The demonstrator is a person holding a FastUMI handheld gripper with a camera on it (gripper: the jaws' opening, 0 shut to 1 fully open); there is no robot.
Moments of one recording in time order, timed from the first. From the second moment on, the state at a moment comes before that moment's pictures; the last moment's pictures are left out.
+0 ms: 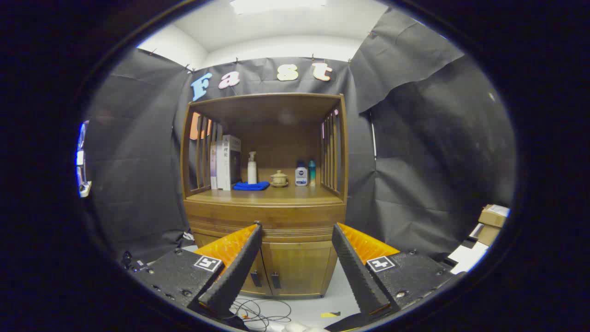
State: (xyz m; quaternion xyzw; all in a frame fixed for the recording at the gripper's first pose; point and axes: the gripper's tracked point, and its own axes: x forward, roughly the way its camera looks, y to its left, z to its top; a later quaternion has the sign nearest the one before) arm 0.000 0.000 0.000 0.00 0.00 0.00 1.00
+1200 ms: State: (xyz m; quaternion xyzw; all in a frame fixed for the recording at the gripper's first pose) arm 0.089 0.045 0.000 -0.01 0.00 0.02 1.00
